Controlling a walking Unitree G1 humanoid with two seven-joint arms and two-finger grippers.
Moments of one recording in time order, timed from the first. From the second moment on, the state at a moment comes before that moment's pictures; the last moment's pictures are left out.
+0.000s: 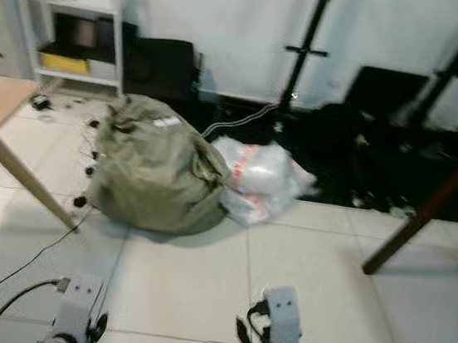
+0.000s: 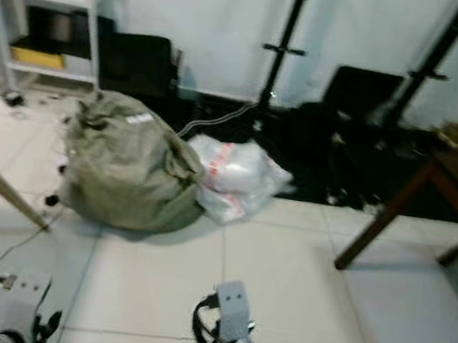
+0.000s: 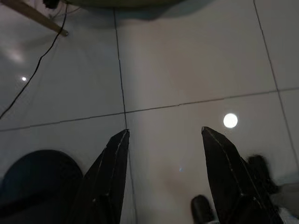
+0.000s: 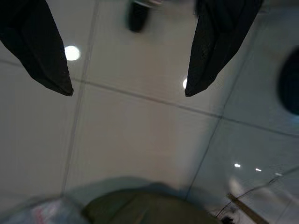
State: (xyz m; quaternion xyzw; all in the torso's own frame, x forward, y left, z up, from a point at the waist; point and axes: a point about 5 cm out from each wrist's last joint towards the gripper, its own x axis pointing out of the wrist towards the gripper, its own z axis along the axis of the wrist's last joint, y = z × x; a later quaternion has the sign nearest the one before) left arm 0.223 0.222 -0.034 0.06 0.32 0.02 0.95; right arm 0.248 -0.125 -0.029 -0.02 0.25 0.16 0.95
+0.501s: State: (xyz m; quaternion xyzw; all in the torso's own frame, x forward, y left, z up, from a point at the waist) left arm 0.225 0.223 -0.034 0.06 0.31 0.01 0.95; right arm 0.246 -0.131 -0.032 -0.02 0.26 0.15 0.96
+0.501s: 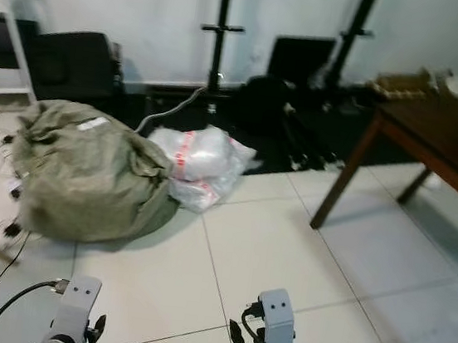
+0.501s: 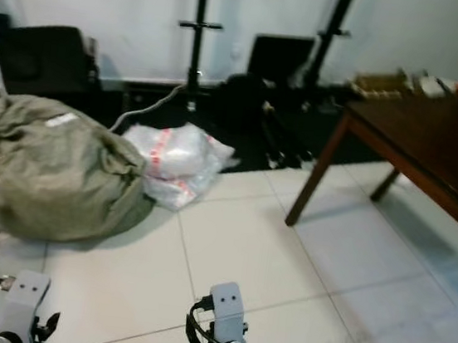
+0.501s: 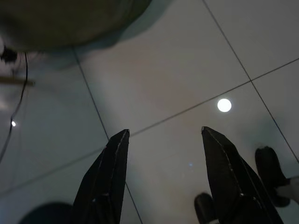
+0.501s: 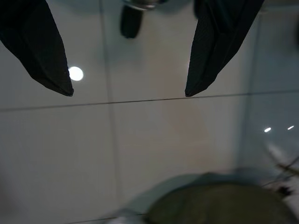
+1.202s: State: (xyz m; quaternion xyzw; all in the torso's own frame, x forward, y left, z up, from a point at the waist) left arm 0.224 0.221 -0.036 0.06 0.32 0.01 0.95; right arm 0.247 -0.130 -0.032 -0.01 0.25 0.14 0.96
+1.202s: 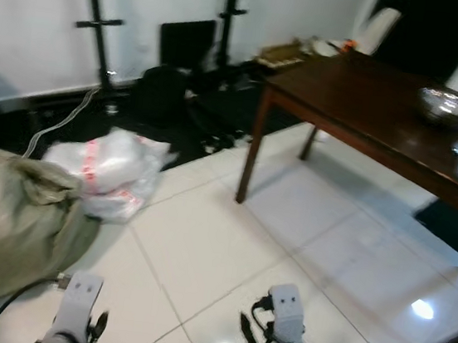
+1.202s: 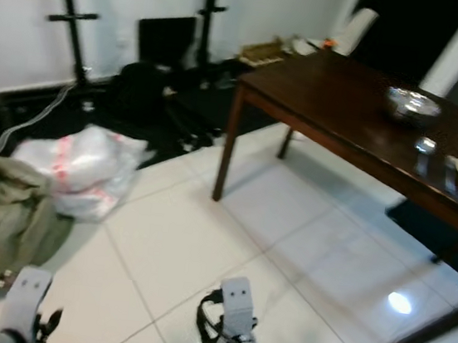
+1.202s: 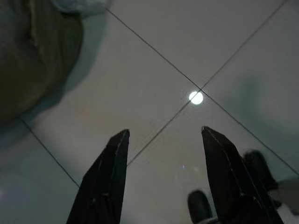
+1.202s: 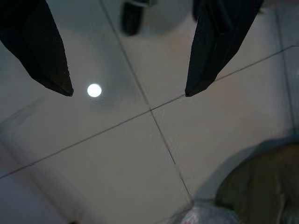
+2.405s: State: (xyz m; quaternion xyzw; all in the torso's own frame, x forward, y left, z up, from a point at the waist) left arm 0.228 0.221 -0.033 0.06 0.31 0.01 0.95; right arm 0.252 -0.137 -0.028 -0.01 0.25 0.13 0.96
